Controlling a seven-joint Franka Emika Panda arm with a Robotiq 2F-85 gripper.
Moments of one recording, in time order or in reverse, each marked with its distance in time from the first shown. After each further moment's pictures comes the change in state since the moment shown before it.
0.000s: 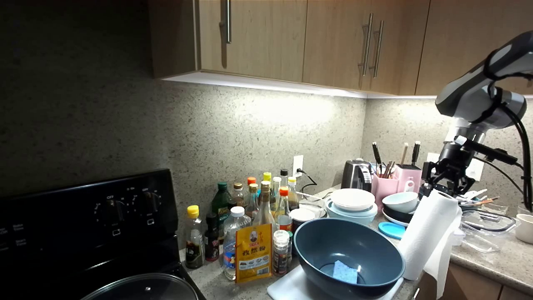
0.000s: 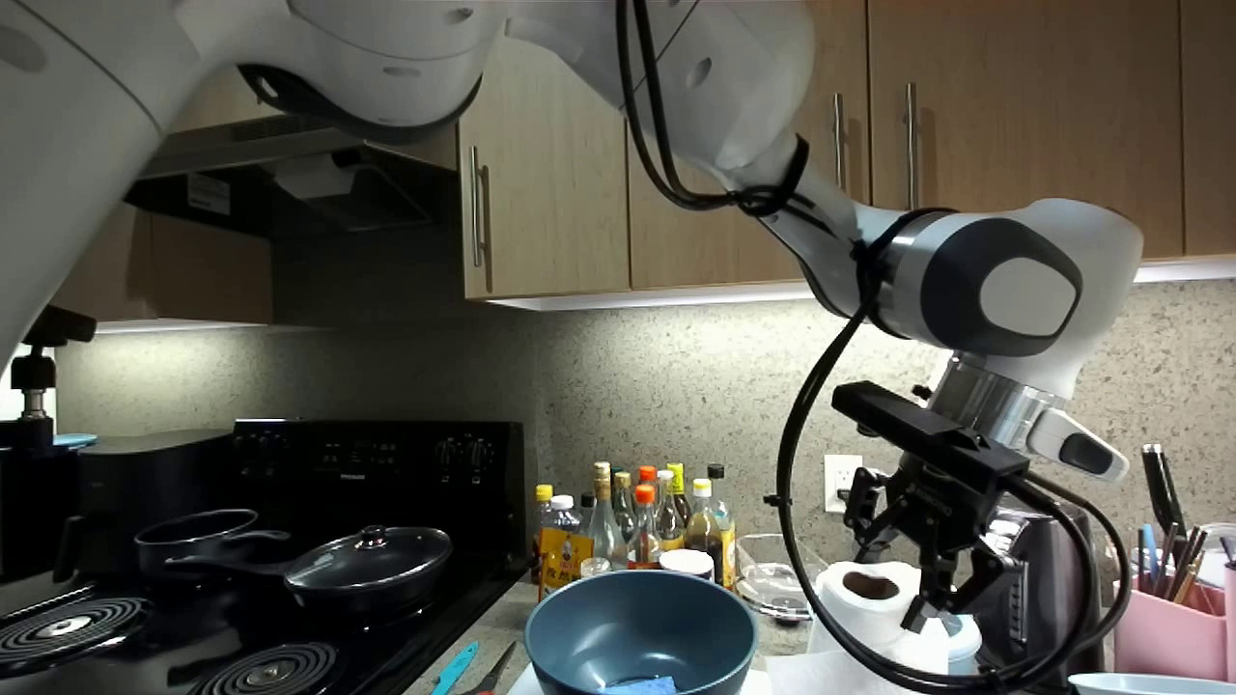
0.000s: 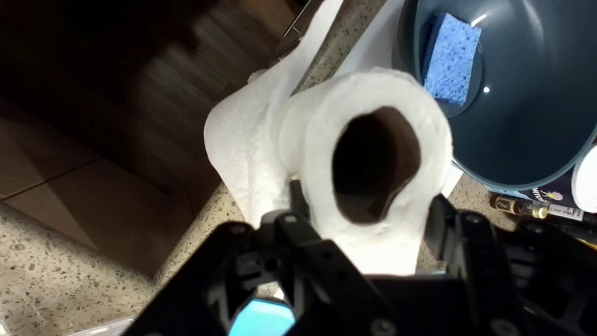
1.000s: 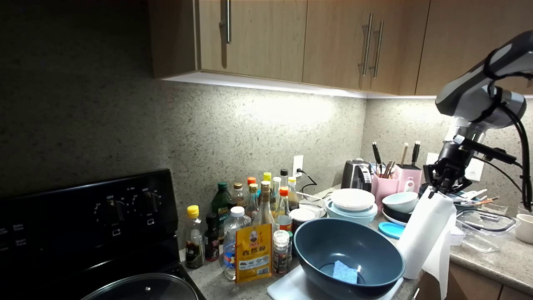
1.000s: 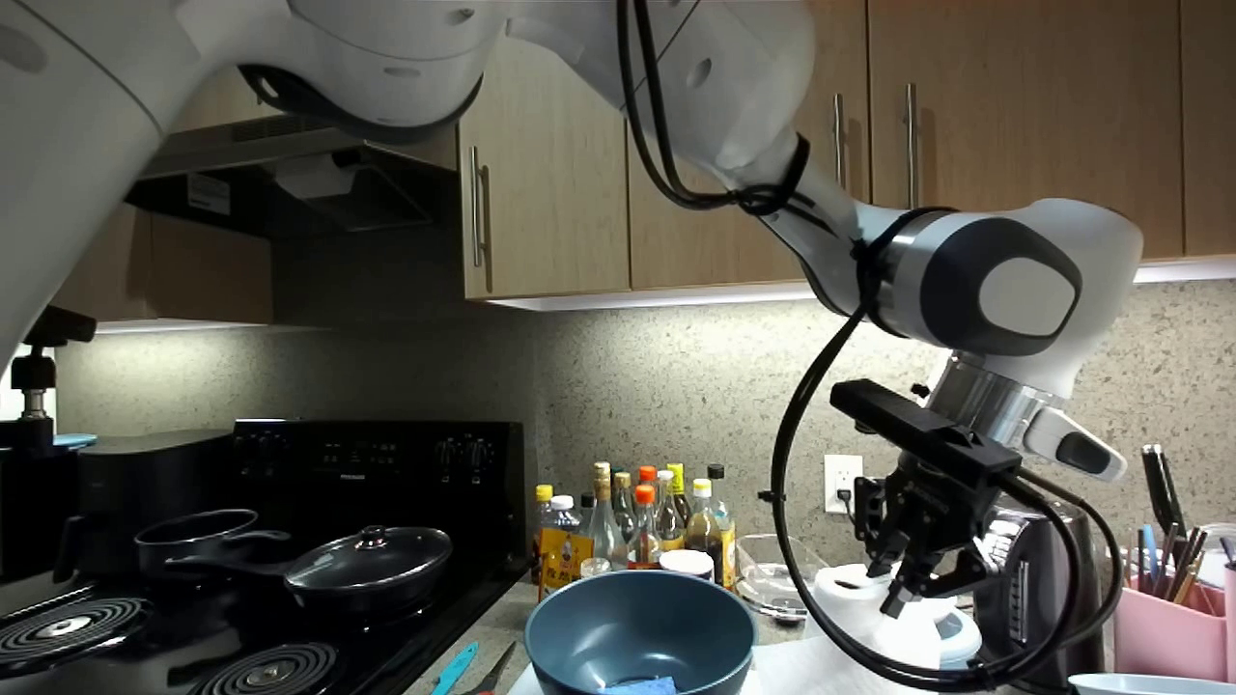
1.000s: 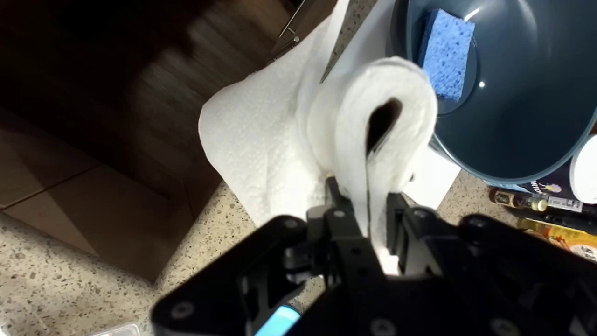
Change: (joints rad) arm -0.002 0.000 0.004 0.003 0.007 -0.004 0.031
